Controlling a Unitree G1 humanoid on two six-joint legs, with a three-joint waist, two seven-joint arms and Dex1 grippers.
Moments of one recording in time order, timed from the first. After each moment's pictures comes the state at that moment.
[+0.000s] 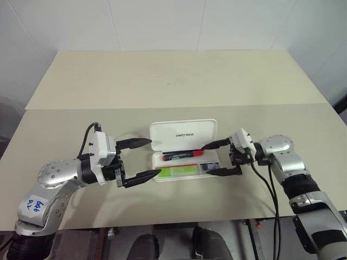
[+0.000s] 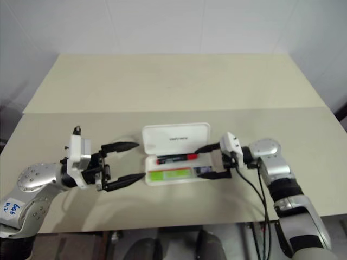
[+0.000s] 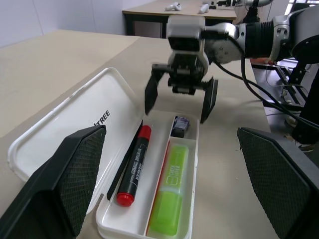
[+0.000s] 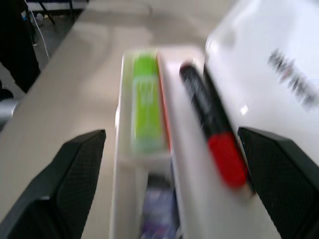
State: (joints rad) left arm -0.12 0.68 0.16 -0.50 -0.63 0.41 -0.91; right arm -0.64 -0.61 0.19 0.47 0.44 -0.09 1.55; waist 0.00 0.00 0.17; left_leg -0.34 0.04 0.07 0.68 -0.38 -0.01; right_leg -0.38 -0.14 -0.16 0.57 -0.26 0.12
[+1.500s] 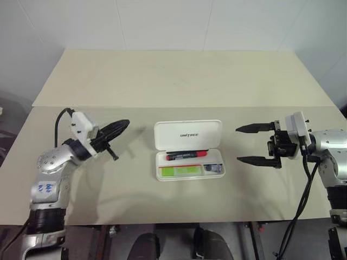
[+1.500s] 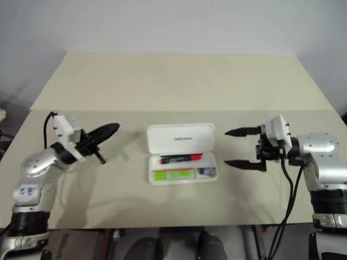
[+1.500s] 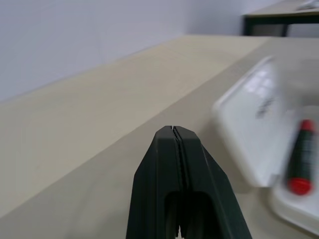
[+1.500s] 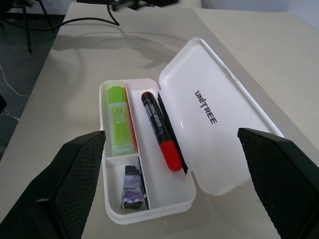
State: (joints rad) left arm -0.32 0.54 0.19 0.00 -0.37 0.11 -0.73; right arm -0.48 -0.82 -0.09 0.20 0.54 0.04 1.53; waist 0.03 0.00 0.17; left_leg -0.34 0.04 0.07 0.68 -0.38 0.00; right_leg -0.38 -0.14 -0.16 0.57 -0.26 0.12
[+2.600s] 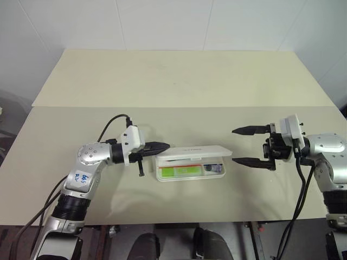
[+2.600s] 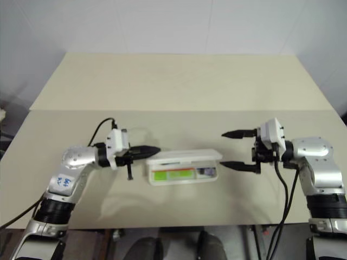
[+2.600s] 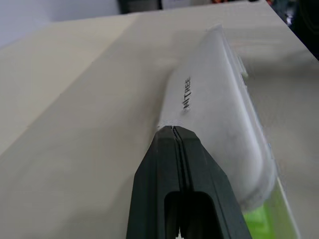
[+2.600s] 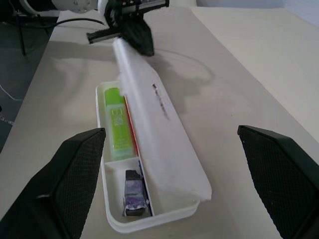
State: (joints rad) left arm -0.42 0.53 -0.10 -0.03 -0.28 0.07 -1.03; right arm -0.43 -0.79 -0.09 0.15 0.54 0.07 1.46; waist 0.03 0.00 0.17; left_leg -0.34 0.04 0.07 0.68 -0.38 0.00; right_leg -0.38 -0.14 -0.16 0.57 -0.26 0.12
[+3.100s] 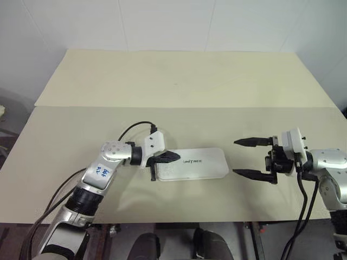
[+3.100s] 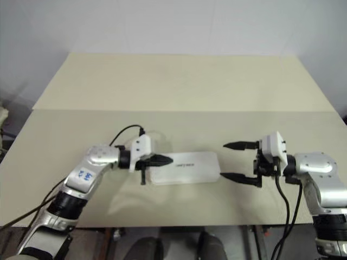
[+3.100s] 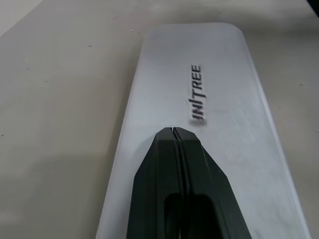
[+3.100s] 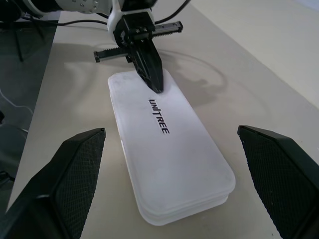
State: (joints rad) left arm -0.52 0.48 -0.26 -0.03 -0.14 0.35 -0.95; right arm -0.22 -0.80 -0.17 -0.05 0.57 0.14 1.37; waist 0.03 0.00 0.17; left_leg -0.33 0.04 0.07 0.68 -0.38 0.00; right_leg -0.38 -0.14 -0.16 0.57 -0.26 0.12
